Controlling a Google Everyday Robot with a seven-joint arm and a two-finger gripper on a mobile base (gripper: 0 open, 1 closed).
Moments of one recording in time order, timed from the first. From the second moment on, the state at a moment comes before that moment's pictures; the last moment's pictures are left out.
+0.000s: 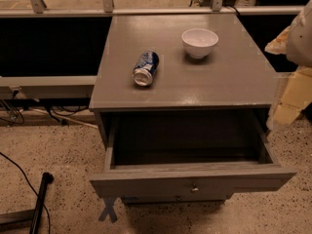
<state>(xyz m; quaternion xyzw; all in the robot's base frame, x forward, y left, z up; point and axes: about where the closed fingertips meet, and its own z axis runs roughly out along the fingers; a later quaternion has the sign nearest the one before) 0.438 -0.217 0.976 -0.60 0.78 -0.03 0.16</state>
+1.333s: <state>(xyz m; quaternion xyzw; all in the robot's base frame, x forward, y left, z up) 0.377 -0.205 0.874 -0.65 0.73 0.03 0.19</state>
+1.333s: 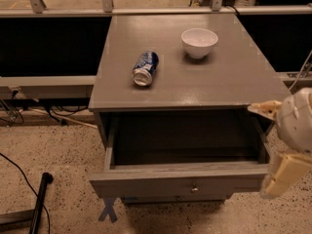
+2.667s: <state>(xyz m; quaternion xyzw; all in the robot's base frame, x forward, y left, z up) 0.368 -0.169 0.783 -0.64 0.72 0.07 0.27</state>
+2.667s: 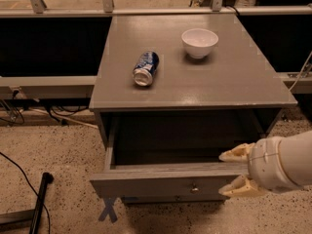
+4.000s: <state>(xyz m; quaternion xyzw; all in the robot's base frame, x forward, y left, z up) 0.359 -0.174 0.637 -0.60 0.72 0.12 0.32</state>
